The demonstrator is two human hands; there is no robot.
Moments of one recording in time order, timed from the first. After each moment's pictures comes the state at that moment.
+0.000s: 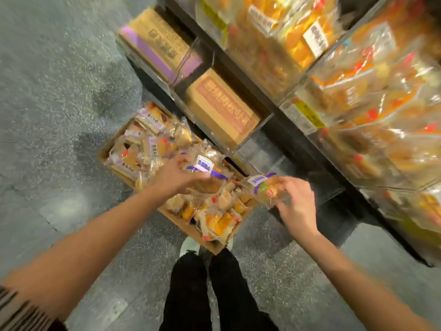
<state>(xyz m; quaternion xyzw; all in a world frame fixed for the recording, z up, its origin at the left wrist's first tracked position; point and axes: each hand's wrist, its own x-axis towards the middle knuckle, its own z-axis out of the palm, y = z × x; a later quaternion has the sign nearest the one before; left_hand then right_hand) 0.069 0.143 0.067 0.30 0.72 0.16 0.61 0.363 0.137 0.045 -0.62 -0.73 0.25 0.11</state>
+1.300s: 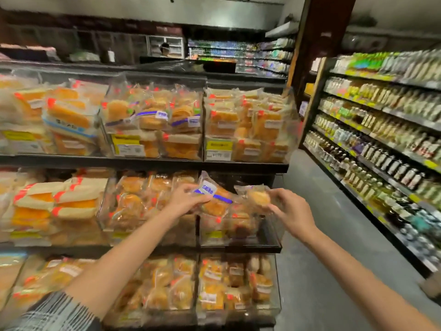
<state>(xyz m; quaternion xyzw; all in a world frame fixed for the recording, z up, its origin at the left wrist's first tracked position) 0.488 0.282 0.544 0.68 0.44 0.29 0.51 0.707 0.112 0.542 -0.78 -0.55 -0.06 0.30</state>
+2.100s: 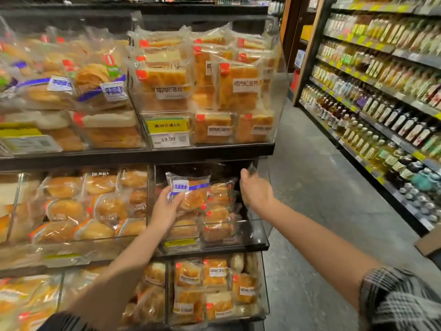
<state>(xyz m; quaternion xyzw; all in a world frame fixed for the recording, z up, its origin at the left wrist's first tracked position) 0.615 0.339 0.436 0.64 0.51 0.27 0.50 0.828 0.256 0.443 -0.85 -0.52 -0.05 -0.02</state>
